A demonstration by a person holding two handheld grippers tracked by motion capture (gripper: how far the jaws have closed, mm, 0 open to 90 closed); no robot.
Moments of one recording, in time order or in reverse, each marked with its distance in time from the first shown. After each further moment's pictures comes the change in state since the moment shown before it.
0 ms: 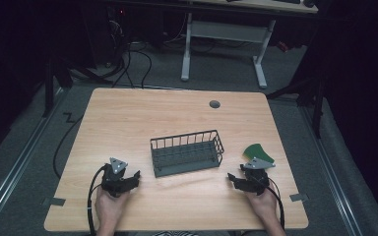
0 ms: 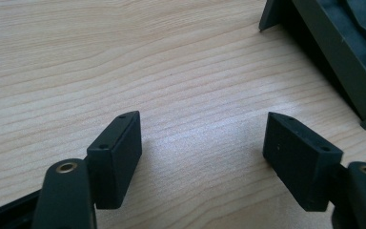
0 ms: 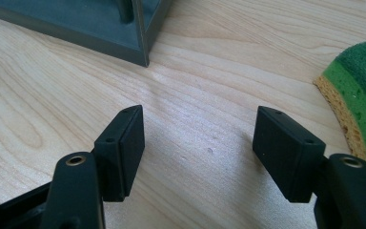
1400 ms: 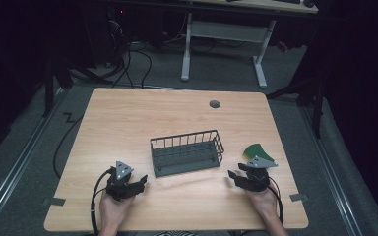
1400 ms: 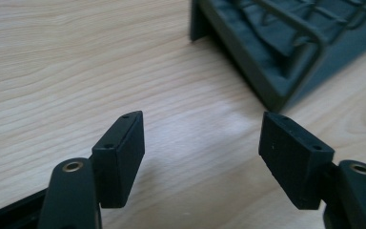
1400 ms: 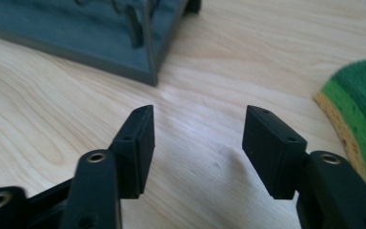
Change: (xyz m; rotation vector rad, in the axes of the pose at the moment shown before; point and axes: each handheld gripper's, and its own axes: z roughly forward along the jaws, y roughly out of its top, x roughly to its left) left arm -0.026 0.001 -0.016 -0.036 -0.135 0.053; right arm 0.002 0.007 -0.007 -0.063 0.035 0.040
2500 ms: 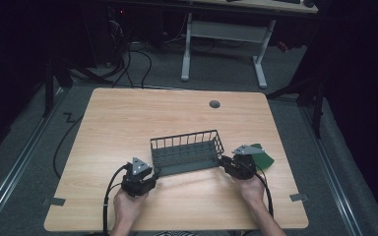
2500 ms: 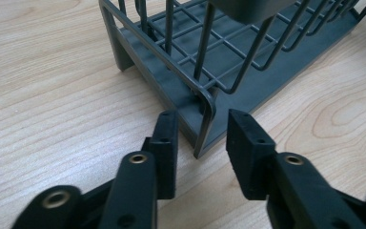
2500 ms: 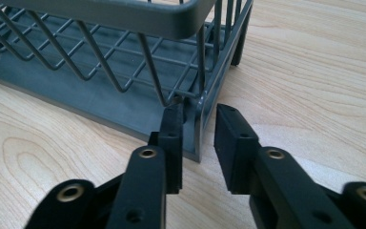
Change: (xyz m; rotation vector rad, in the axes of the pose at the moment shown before) left arm -0.029 0.027 0.012 0.020 -0.079 0.004; right arm 0.017 0.044 0.024 0.019 0.057 0.022
